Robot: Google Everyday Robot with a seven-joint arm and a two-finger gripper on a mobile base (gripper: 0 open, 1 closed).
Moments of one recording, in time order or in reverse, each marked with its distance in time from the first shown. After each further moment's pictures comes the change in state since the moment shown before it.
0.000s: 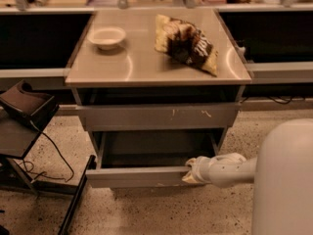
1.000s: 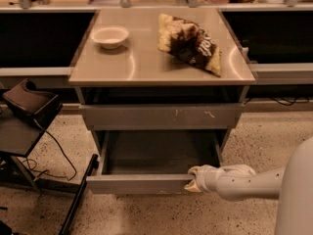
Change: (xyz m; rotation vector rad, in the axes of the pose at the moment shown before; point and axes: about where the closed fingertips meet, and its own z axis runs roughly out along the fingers) arm 0.009 0.029 -0.016 -0.004 -0.046 0.001
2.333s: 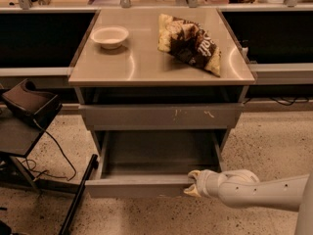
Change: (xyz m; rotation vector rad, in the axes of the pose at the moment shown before) arm -0.005 0.013 -0.009 -0.002 -0.040 0.016
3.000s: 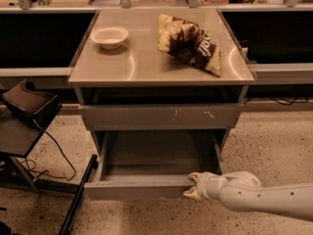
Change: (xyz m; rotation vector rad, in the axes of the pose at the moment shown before) arm -0.002 0.010 -0.004 -0.013 -0.016 -0.012
